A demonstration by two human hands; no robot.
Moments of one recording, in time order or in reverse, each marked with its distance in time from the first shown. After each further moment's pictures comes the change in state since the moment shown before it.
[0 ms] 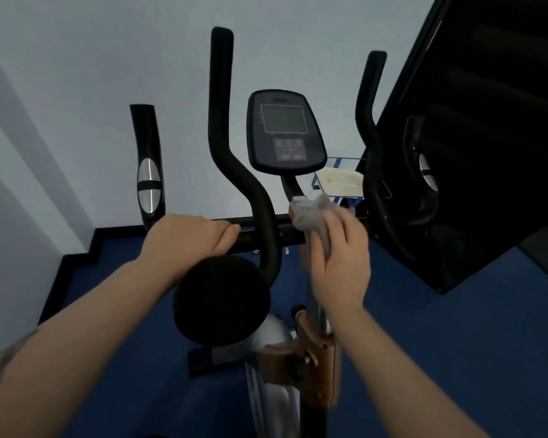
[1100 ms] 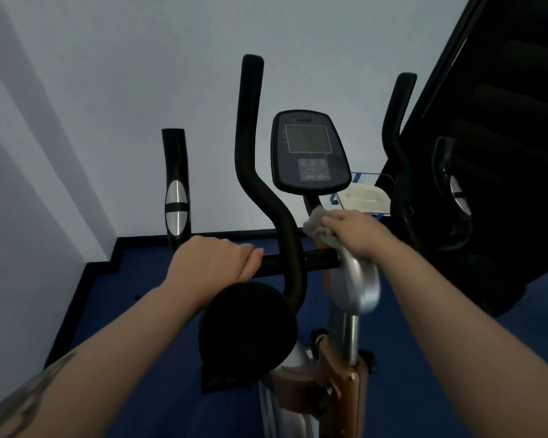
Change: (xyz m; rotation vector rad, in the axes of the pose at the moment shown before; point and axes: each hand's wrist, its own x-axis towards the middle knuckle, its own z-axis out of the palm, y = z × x) left_hand 0.003 -0.003 0.005 -0.023 0.126 0.060; right_hand 0.118 0.009 0.017 -0.081 -0.830 0.219
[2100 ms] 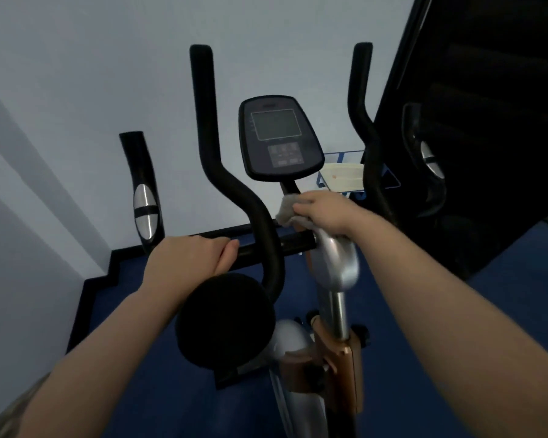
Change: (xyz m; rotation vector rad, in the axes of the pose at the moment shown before) left_hand -0.002 0.006 -0.007 -0.011 -0.068 -0.097; right_hand -0.001 -0.001 -0.003 0.157 -0.065 -0.088
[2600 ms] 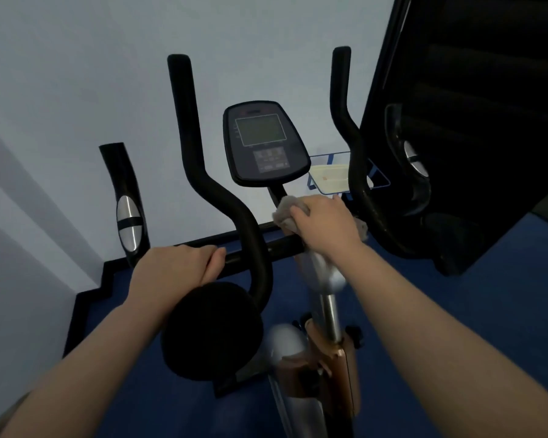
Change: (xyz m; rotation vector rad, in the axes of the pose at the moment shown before) left_hand 0.001 -0.001 0.003 -0.001 0.056 0.066; right_hand -0.030 0.000 0.018 -0.115 0.386 -0.006
